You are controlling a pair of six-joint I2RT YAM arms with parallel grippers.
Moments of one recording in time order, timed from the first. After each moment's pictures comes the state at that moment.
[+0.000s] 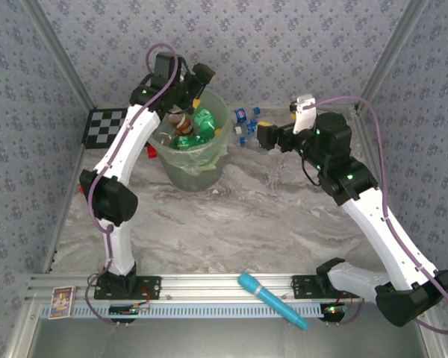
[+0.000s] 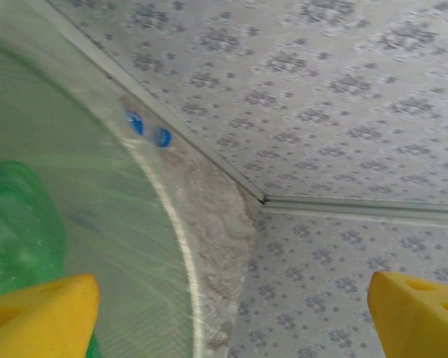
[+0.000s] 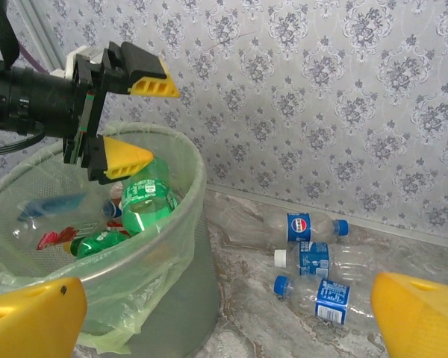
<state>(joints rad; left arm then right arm) -0.39 1.98 2.18 -0.71 0.20 -1.20 0.46 1.10 1.28 -0.37 -0.04 0.11</state>
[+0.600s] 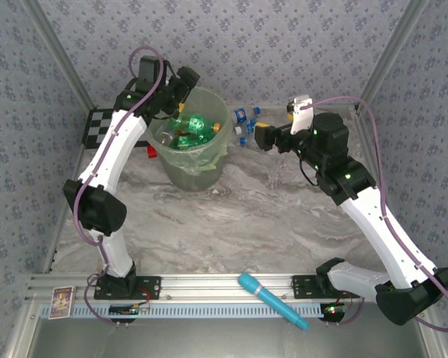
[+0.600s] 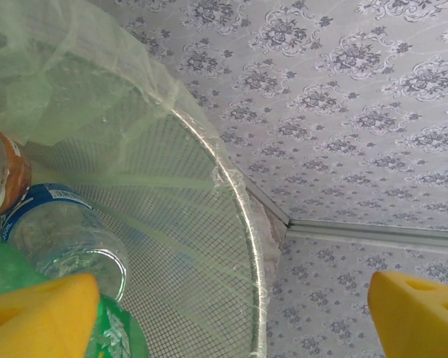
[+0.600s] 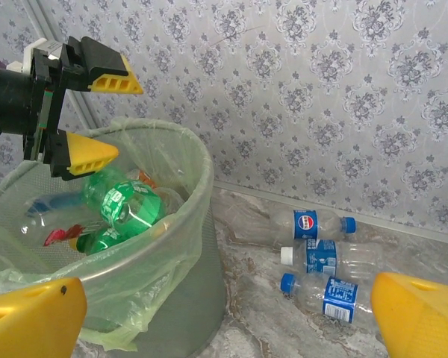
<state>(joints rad) -0.36 1.85 2.04 -0.73 0.15 -1.17 0.48 1.11 1.28 -0.37 -0.04 0.12</state>
